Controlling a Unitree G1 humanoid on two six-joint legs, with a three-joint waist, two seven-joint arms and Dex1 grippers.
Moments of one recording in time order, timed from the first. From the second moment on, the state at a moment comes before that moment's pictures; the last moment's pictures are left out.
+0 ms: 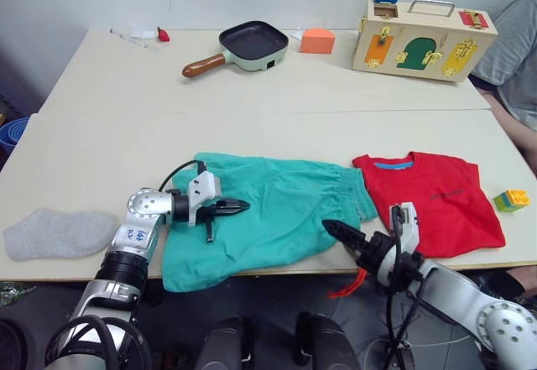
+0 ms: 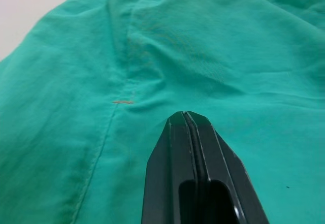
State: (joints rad) left arm -0.54 0.49 -0.10 0.47 -0.18 -0.13 -1.16; right arm 0.08 -0.54 -0.07 -0.48 1.70 0.68 -0.33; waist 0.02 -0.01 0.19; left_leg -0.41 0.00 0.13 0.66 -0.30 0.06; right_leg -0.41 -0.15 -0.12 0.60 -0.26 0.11
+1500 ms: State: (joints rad) left arm -0.35 0.56 0.00 0.16 -0.22 0.21 -0.93; right arm -0.41 -0.37 0.33 -0.15 0.22 -0.11 0.71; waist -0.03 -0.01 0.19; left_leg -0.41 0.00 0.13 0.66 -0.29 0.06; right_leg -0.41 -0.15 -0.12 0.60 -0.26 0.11
